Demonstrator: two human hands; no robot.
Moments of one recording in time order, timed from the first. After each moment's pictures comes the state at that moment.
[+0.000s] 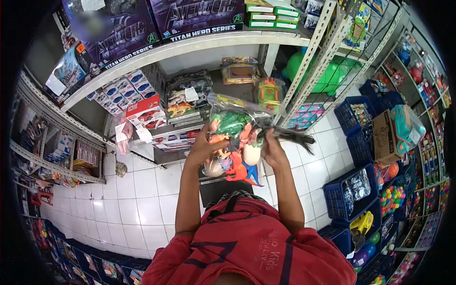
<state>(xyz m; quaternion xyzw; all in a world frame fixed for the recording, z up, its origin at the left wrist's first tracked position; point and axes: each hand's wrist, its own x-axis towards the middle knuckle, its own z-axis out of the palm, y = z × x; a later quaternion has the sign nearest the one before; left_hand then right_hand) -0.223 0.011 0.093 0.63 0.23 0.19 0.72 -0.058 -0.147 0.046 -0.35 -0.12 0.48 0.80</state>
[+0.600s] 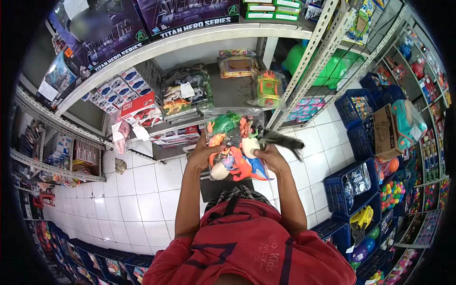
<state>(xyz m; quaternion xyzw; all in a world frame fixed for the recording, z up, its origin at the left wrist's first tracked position) -0.220 0.008 0.057 0.46 0.28 0.15 0.83 -0.073 -0.168 0.052 -0.49 -0.16 0.51 0.68</state>
